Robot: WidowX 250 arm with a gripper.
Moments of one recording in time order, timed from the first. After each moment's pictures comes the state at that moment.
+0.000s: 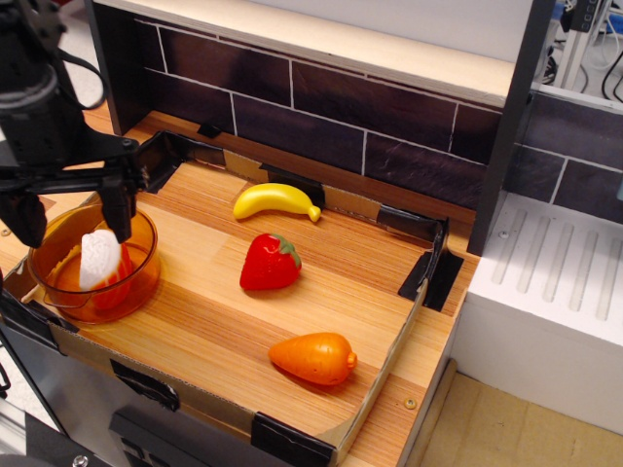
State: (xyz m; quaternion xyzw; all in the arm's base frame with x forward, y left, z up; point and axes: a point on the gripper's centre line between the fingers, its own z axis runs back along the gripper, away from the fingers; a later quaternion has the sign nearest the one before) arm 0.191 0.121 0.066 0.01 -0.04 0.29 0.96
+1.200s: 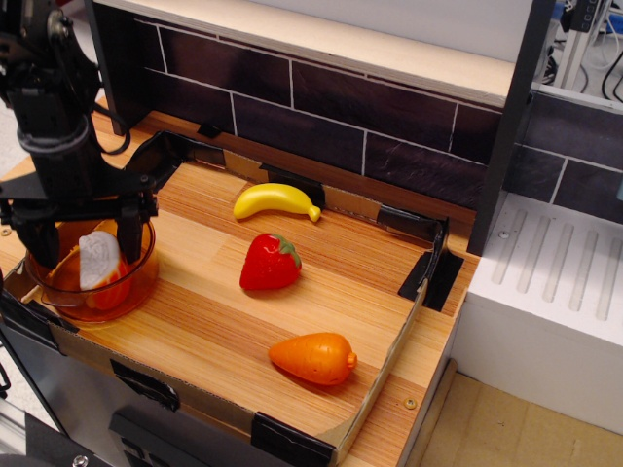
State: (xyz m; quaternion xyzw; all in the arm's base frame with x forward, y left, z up) arm 0.201 0.135 0.024 0.05 -0.04 0.32 0.95
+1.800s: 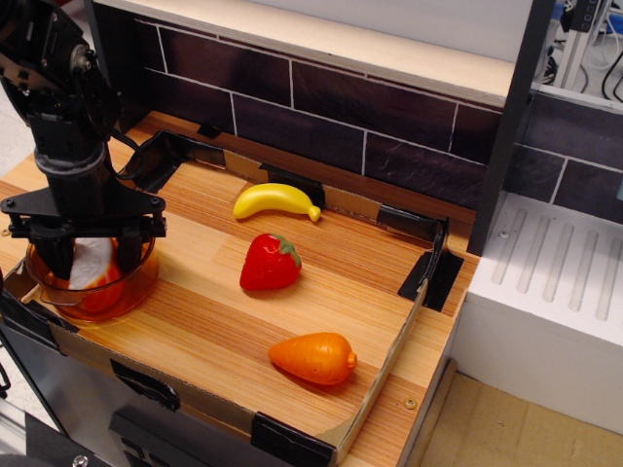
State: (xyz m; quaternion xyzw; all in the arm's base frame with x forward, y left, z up) arm 0.201 0.131 0.013 0.07 -0.04 0.30 0.95
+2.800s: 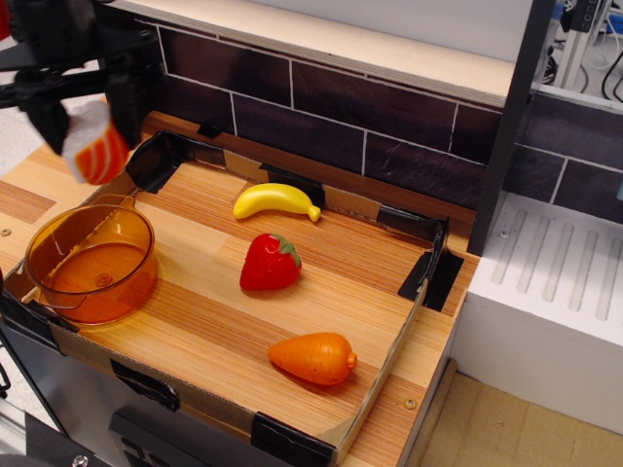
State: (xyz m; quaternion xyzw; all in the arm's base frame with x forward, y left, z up) arm 0.229 0.121 0.113 -0.01 -0.04 0.34 0.94
